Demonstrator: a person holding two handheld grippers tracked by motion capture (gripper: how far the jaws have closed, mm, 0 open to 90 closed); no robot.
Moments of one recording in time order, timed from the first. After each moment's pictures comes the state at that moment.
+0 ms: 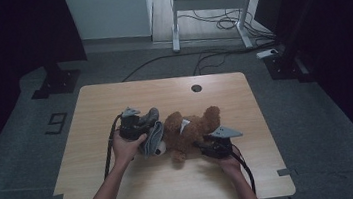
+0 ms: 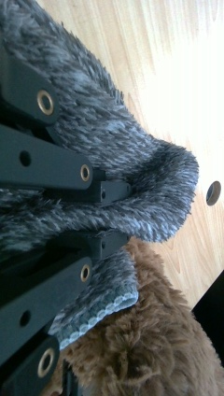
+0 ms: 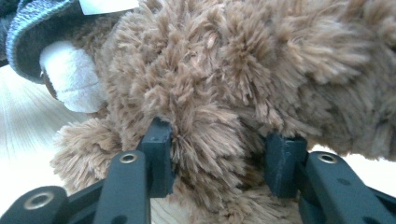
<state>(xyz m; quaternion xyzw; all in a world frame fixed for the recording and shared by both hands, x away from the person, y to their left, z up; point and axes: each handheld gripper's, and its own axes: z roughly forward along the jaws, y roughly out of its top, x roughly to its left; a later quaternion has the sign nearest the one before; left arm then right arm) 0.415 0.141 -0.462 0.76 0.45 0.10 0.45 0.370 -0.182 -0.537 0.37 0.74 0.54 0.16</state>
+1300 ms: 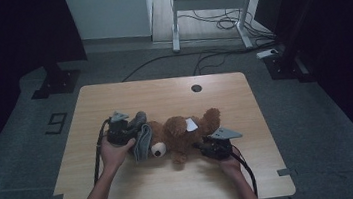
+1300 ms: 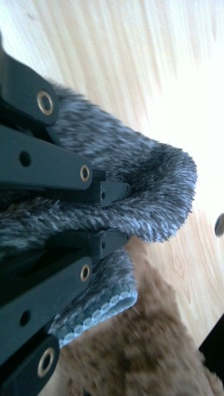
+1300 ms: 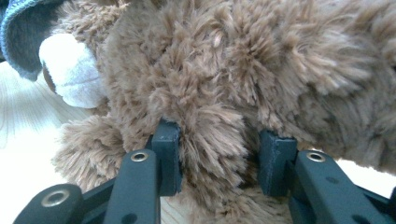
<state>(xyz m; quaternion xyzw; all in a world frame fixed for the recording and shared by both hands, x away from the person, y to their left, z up) 0.398 0.178 -0.462 0.76 0.48 0.15 0.42 0.368 -0.182 -0.540 0.35 0.75 0.54 0.16</state>
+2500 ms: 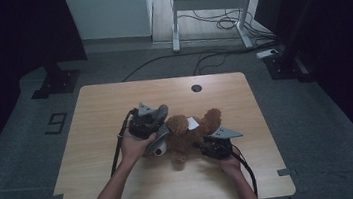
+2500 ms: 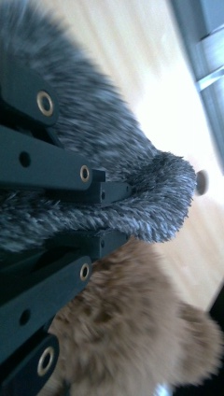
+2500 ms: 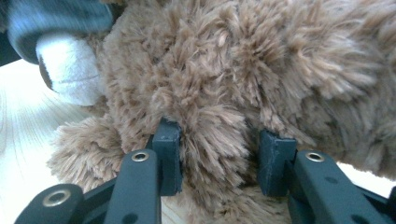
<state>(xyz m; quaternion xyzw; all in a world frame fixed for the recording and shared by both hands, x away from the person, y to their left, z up) 0.404 0.096 -0.441 0.81 0.40 0.18 0.40 0.371 -0.183 -0.541 0.36 0.75 0.54 0.16</state>
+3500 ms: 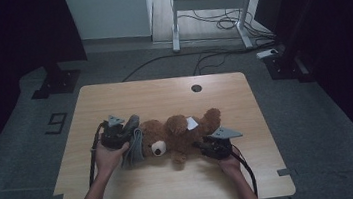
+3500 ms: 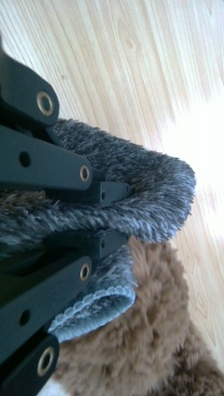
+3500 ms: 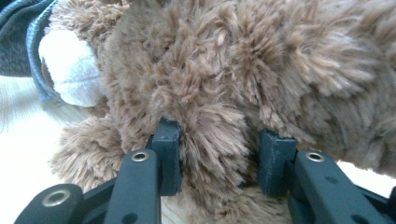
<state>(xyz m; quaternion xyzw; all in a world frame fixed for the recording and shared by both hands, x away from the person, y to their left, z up) 0.394 0.189 -0.458 0.77 0.48 0.19 0.38 0.371 -0.182 -0.542 0.36 0.74 0.54 0.15</state>
